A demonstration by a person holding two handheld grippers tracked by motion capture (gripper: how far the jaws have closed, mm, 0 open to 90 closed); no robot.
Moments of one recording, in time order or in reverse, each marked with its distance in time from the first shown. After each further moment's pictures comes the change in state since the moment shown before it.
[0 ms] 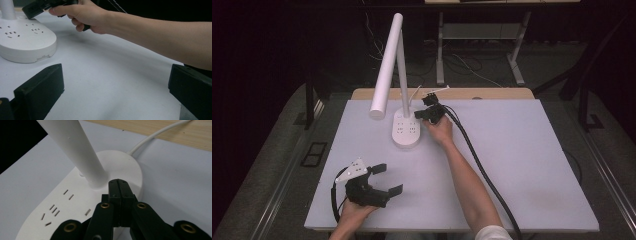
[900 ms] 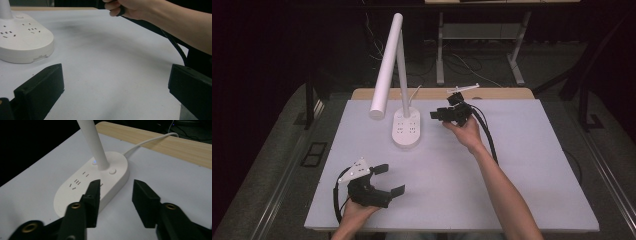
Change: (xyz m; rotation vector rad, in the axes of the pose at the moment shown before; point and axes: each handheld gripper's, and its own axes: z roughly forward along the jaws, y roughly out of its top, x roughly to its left) left arm -0.003 0.000 0.006 0.009 -0.001 0.006; right arm -0.002 -0.016 -0.105 -0.058 0.014 -0.061
